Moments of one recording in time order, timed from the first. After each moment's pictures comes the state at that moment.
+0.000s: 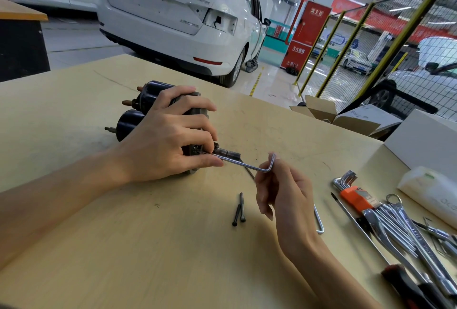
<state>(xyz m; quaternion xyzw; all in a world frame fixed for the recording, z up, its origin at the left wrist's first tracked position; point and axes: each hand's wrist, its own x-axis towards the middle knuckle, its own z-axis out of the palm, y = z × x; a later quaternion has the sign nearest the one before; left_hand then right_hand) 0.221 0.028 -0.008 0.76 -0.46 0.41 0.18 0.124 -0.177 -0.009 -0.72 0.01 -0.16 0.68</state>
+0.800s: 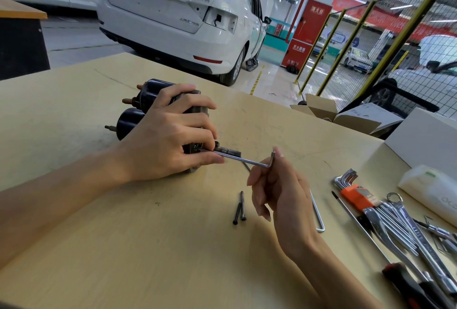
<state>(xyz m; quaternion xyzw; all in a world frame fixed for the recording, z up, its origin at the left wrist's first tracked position) 0.219 0.028 -0.008 0.77 -0.46 0.40 0.18 0.123 -0.178 -0.011 -0.73 -0.05 -0.10 0.68</state>
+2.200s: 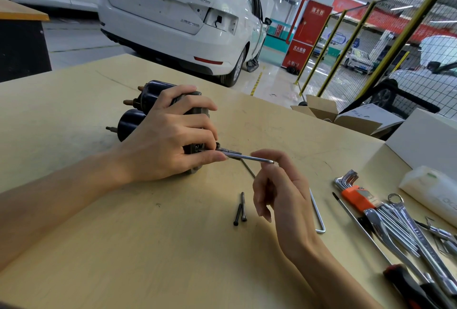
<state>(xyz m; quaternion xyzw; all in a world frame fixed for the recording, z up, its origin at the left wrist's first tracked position) 0.220 0.026 -0.008 0.76 -0.46 0.41 0.19 0.121 -0.178 -0.010 -0.75 -0.02 -0.14 0.64</state>
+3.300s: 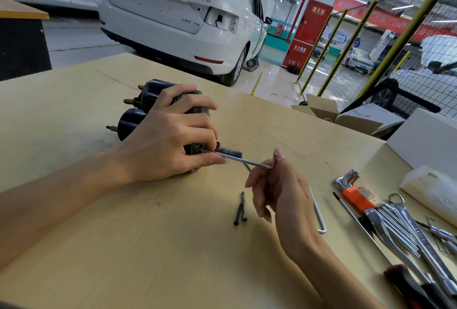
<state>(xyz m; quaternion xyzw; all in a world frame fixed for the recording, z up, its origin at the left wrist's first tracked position) 0.218 0.027 -0.007 0.77 -0.46 0.41 0.18 0.121 -0.177 -0.009 -0.73 -0.05 -0.10 0.67</state>
